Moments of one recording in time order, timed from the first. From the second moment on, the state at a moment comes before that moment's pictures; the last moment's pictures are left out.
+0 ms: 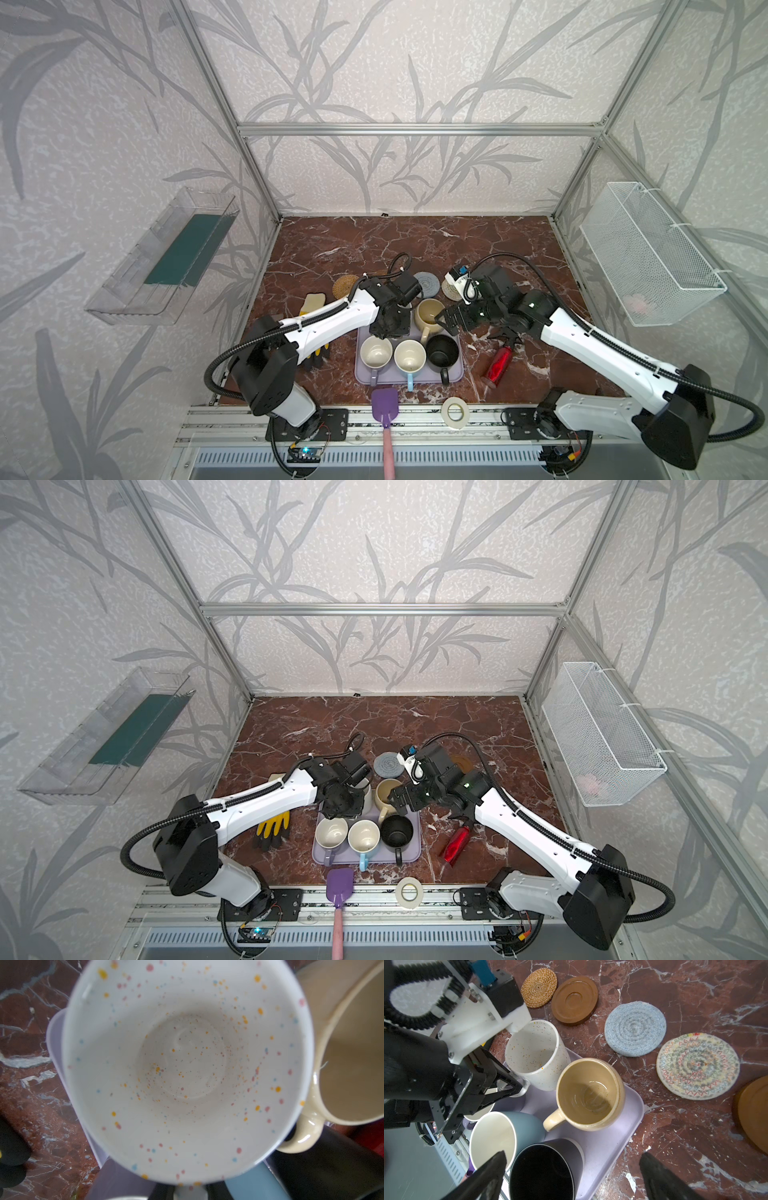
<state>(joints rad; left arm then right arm) -0.80 1.54 1.14 -0.97 0.00 -0.73 0.72 1.20 0.99 -0.64 -0.20 0.26</state>
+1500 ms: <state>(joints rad) -0.45 1.42 1.30 -1.08 -0.15 -0.45 0.81 1.44 1.19 -0.39 -0.25 0.30</state>
